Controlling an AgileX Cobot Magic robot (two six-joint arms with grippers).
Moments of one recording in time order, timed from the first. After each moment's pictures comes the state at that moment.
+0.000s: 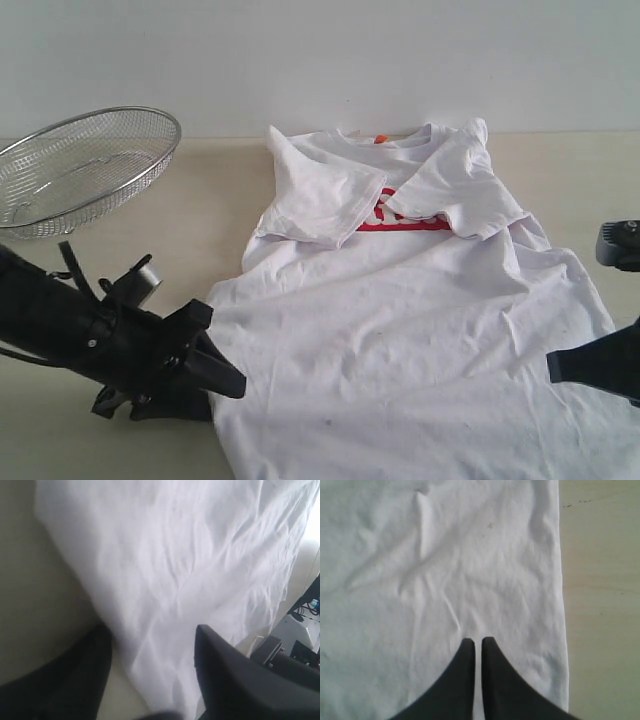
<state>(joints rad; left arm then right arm) -0.16 1.96 -0.71 -1.35 0.86 0.94 0.21 1.18 -0.43 -0.38 0.46 0.62</state>
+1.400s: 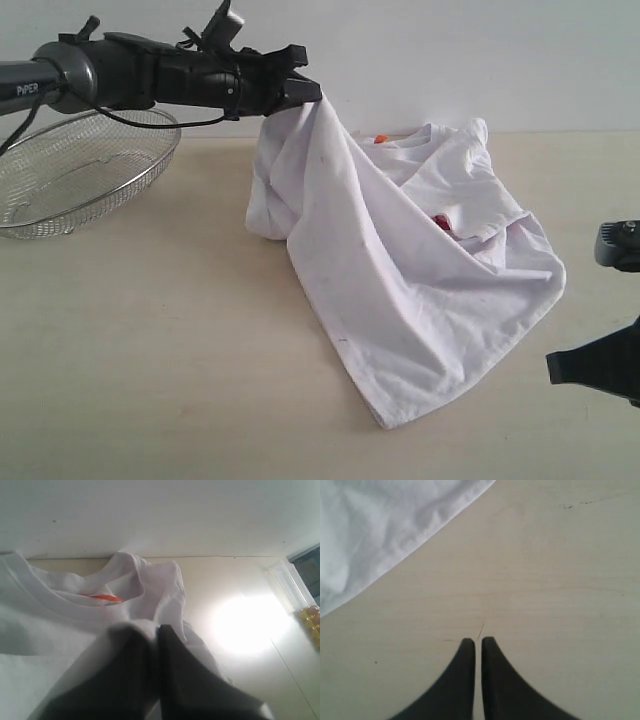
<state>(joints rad) -0.23 2.47 -2.06 -1.42 0.71 0.89 0.21 1.18 -0.43 -0.38 0.46 0.61</state>
